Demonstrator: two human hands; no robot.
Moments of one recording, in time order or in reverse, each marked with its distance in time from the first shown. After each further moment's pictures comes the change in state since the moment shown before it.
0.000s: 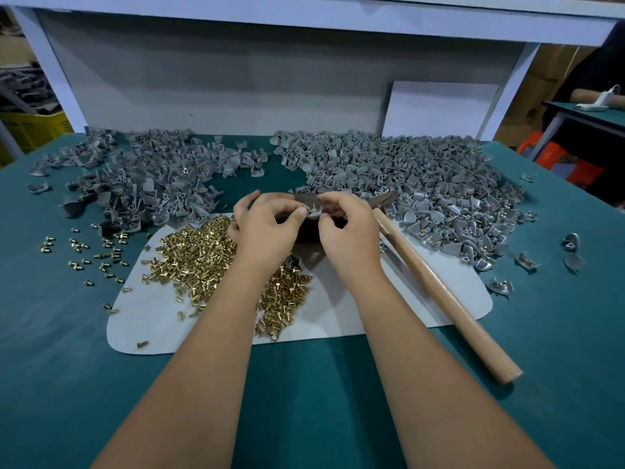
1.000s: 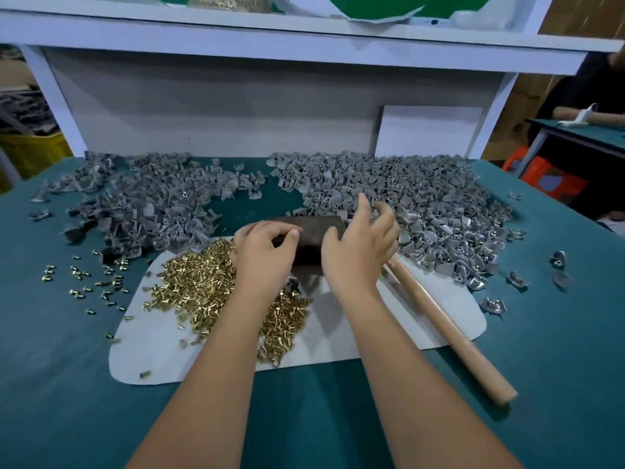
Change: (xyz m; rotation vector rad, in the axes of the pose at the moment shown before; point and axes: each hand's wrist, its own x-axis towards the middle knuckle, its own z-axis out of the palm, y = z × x) left_hand -0.001 0.005 -0.001 0.032 0.066 -0.019; right_hand 0.012 -0.002 0.006 -0.523 0.217 0.200
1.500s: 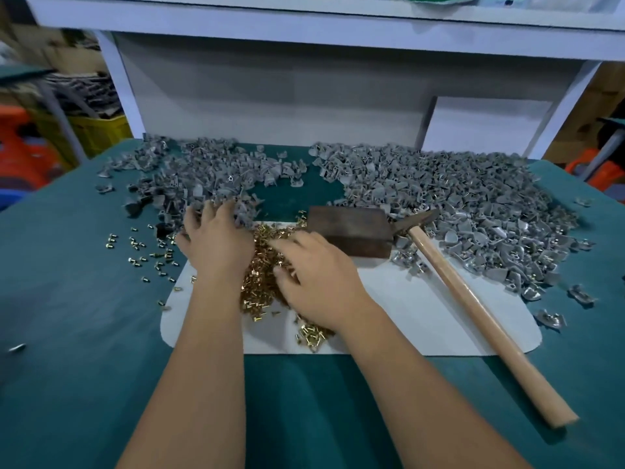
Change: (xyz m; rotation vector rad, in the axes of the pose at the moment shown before) left_hand 0.021 -0.053 -0.070 0.570 0.181 -0.244; right_hand -0.057 -0.033 0.007 0.028 -0.501 -0.853
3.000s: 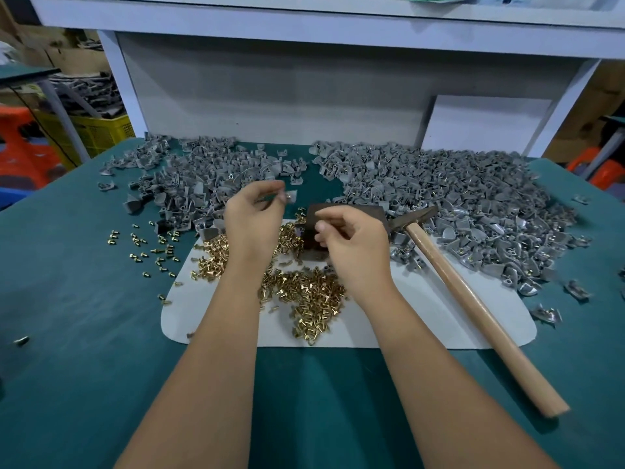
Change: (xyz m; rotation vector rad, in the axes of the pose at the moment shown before) left_hand -0.015 0.038 0.003 -0.954 0.004 0.134; right_hand 0.002 0.019 -0.023 0.703 0.375 0.466
